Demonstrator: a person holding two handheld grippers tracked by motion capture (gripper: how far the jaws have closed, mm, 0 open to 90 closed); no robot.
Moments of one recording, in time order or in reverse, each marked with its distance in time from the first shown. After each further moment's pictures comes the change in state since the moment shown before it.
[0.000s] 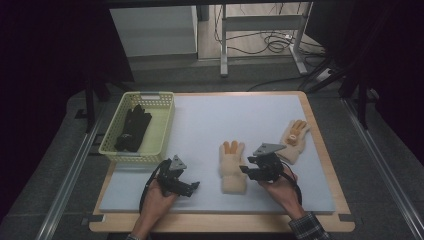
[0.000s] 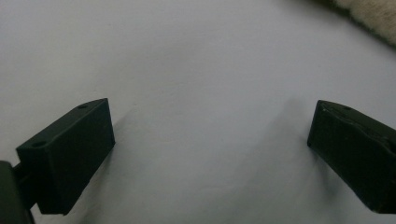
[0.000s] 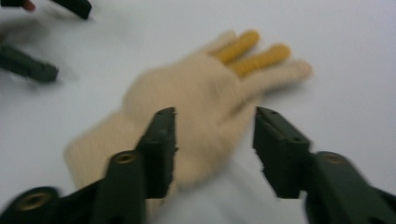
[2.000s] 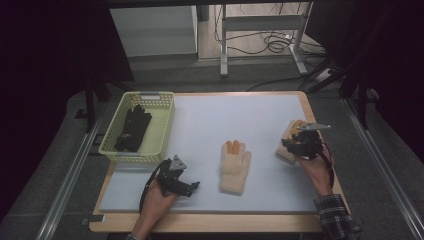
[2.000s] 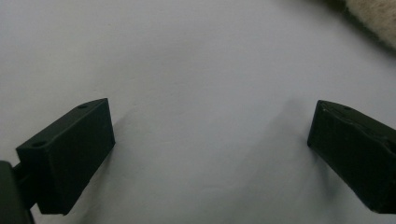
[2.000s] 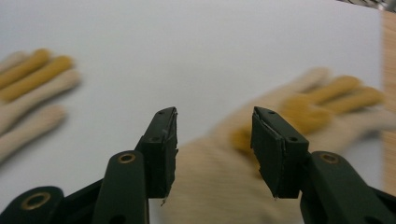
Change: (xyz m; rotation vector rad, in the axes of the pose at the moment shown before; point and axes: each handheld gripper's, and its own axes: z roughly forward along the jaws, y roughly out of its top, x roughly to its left) left arm 0.000 0.000 0.000 0.003 -0.002 0.001; right arm -0.126 -0.015 -0.041 -0.044 -0.316 0.203
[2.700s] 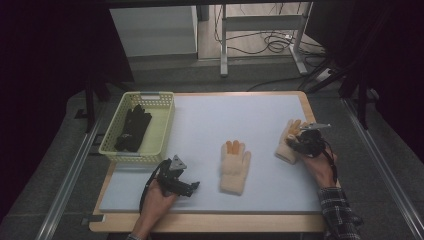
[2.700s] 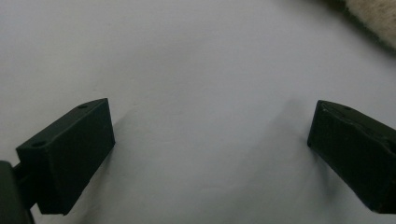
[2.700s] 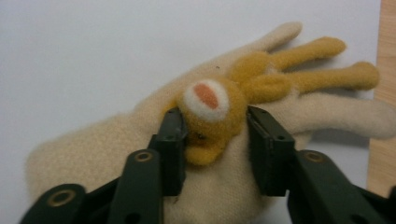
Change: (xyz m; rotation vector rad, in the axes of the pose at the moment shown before) left arm 0.000 0.000 0.000 0.000 0.000 0.001; right arm -0.037 -0.019 0.035 0.065 -0.009 -0.018
